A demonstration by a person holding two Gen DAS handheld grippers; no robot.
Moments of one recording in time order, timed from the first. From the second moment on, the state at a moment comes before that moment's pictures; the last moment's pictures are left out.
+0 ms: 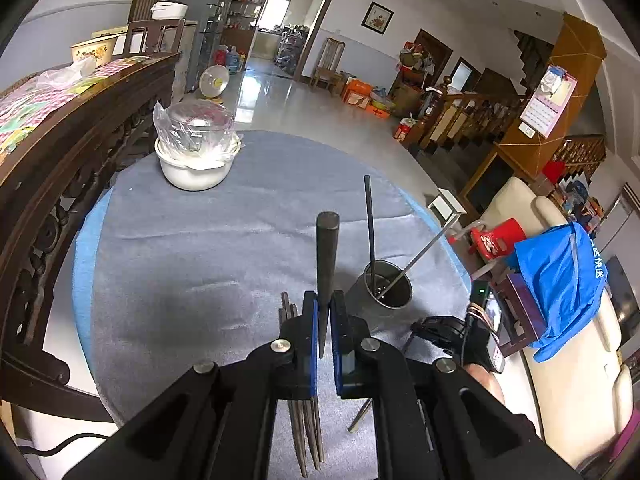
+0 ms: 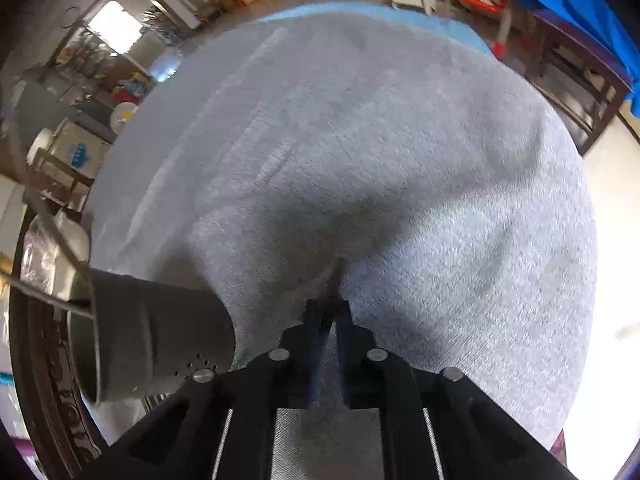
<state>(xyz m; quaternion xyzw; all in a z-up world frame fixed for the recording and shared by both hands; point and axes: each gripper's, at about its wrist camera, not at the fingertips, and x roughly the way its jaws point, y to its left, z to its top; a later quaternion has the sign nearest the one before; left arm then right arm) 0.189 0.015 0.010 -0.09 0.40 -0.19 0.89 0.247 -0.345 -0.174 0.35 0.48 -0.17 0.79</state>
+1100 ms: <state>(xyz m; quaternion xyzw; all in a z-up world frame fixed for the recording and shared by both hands) 0.228 -0.084 0.061 -0.07 0.35 -0.20 0.91 0.176 -0.320 0.050 0.26 0.08 -0.08 0.96</state>
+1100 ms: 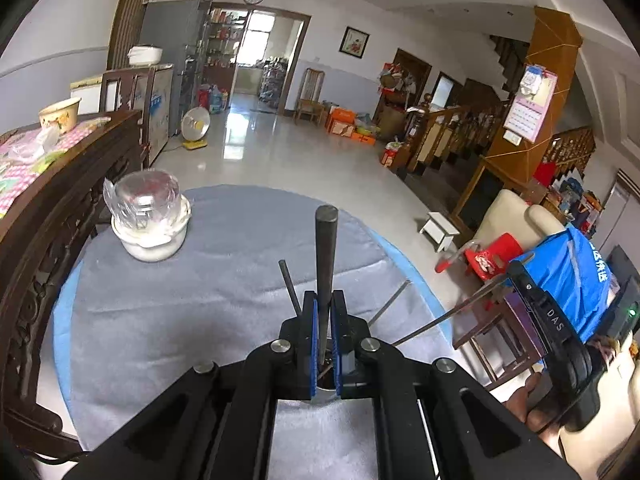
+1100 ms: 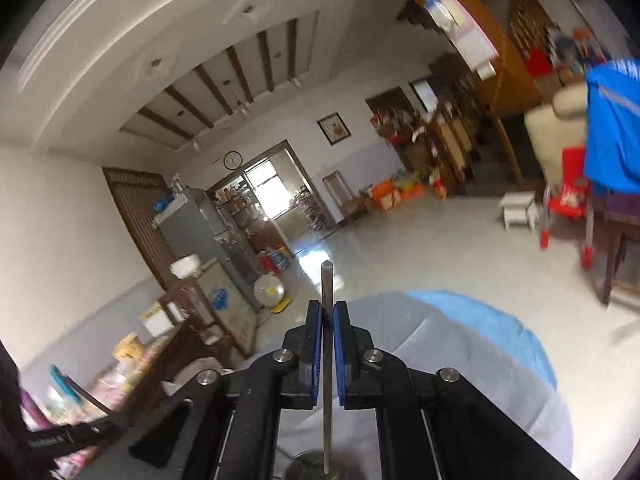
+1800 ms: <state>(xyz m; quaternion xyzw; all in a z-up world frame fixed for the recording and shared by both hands) 0.234 -0.078 0.007 -0.05 0.40 -0.20 0.89 0.211 -0.301 -0.014 0.28 0.22 0.03 0.94</state>
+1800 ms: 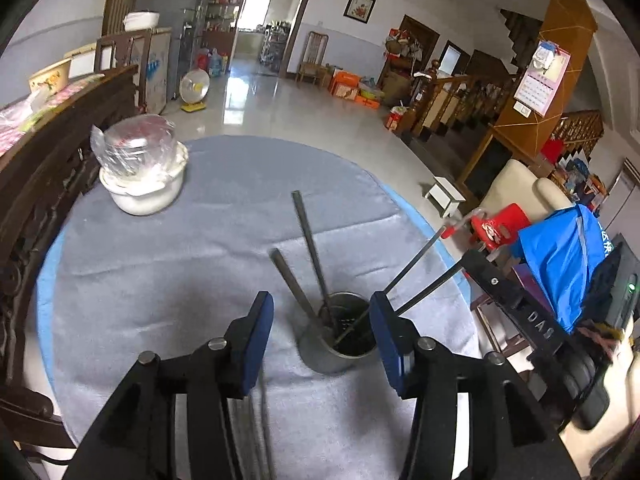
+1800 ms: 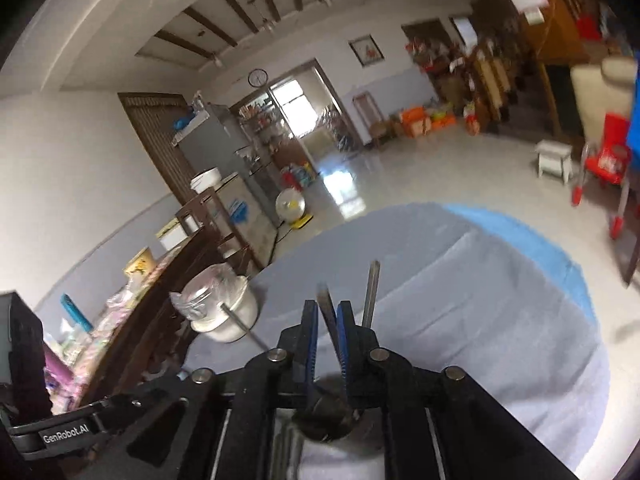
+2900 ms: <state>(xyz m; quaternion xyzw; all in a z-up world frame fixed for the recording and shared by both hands) 0.184 0.006 -0.149 -0.04 0.56 -0.11 0.82 0.161 -0.239 -0.154 0.24 0.37 0.16 0.88</state>
